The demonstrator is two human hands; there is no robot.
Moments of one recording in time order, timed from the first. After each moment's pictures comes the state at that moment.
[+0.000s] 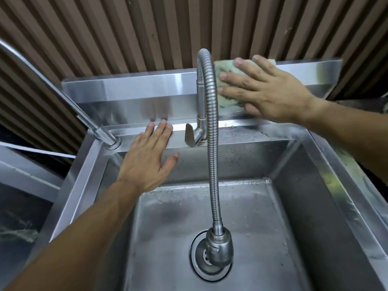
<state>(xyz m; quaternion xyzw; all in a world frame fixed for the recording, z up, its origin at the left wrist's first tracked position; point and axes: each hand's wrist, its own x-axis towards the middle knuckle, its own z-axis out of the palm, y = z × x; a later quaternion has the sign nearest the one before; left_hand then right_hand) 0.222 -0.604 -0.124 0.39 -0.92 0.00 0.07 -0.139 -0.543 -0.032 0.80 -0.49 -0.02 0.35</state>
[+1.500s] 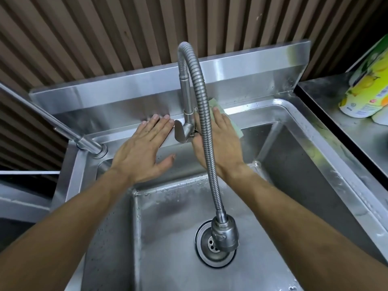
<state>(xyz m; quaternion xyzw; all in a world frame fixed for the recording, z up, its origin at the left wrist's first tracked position) 0.209 -0.640 -0.119 0.23 -0.97 0.02 0.05 0.030 -0.503 -0.105 0.57 -0.79 0.22 0.00</state>
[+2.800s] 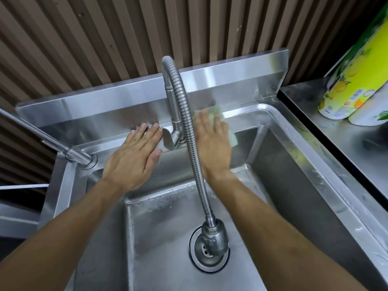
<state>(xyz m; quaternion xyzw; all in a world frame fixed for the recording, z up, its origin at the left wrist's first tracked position) 0.210 -0.637 -0.121 0.24 -0.97 0.01 0.06 0.030 -0.507 -0.108 0.47 -0.86 0.20 0.00</state>
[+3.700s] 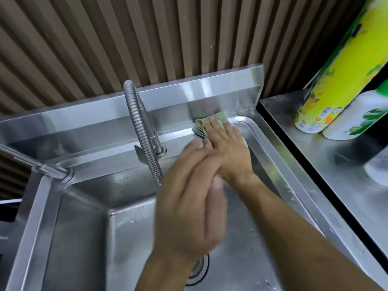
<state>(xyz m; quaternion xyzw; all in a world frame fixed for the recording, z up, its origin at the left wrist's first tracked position) 0.117 -0.426 -0.024 0.19 -0.85 -0.19 0.45 -0.067 -0.457 -0.117 0.50 -0.85 0.18 0.01</state>
